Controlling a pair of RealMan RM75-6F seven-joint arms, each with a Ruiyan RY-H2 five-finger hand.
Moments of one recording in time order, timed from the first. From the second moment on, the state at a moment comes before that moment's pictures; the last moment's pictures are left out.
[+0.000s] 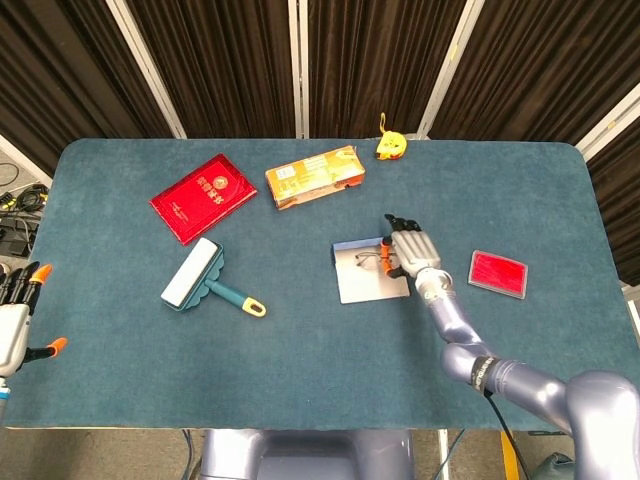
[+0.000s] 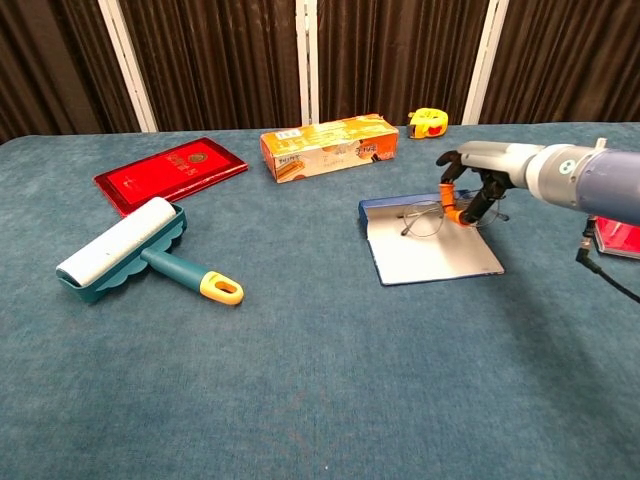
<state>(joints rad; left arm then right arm) -0.14 -1.06 -0.08 -1.74 1.28 1.36 0.23 0.90 -1.66 0.26 -1.09 -0.81 0.70 -0.24</state>
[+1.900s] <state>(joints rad) -0.16 -1.07 -0.09 -1.72 1.23 1.35 0.23 0.99 -1.85 0.30 -0.90 -0.83 0.73 -0.34</state>
